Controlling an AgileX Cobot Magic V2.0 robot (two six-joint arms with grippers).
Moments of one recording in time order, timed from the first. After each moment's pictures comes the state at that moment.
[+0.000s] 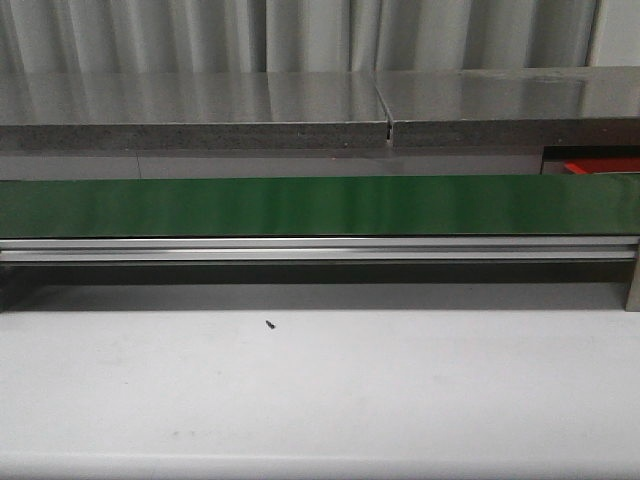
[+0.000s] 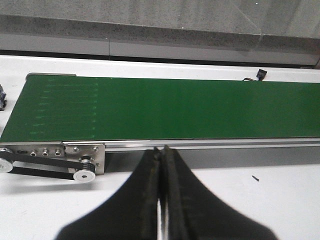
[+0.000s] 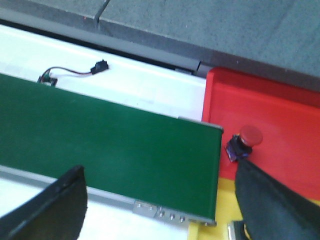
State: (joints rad) left arm -0.21 0.51 -0.38 -0.18 0.27 0.01; right arm -0.10 1.02 -1.02 0.21 0.64 -0.37
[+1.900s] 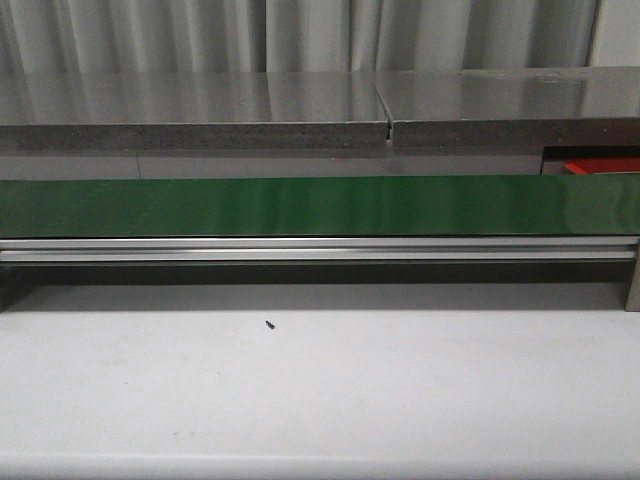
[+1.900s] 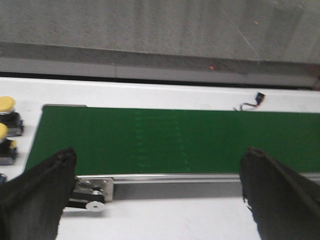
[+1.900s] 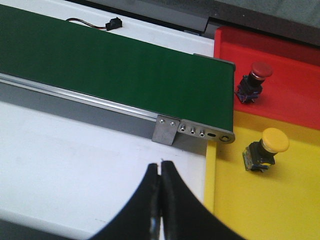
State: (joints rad) left arm -0.13 0.61 -0.71 -0.11 0.52 -0.06; right arm -0.10 0.46 -0.53 0.21 0.64 -0.37
